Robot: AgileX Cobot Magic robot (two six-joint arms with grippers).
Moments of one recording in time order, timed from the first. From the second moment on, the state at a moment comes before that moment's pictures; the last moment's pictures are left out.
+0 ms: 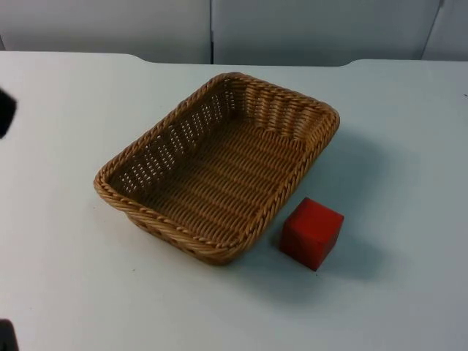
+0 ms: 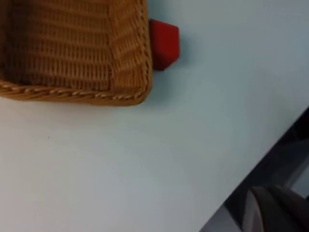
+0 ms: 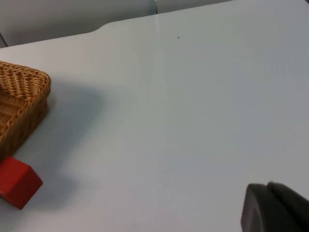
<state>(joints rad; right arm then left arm) -0.04 0.00 -0.52 -0.08 1.09 0.15 -0.05 1.08 -0.81 -0.84 1.17 0.71</state>
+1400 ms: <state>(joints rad) -0.04 0.00 -0.52 -0.08 1.09 0.15 -0.42 2.24 -1.64 0.00 0.72 0.39</state>
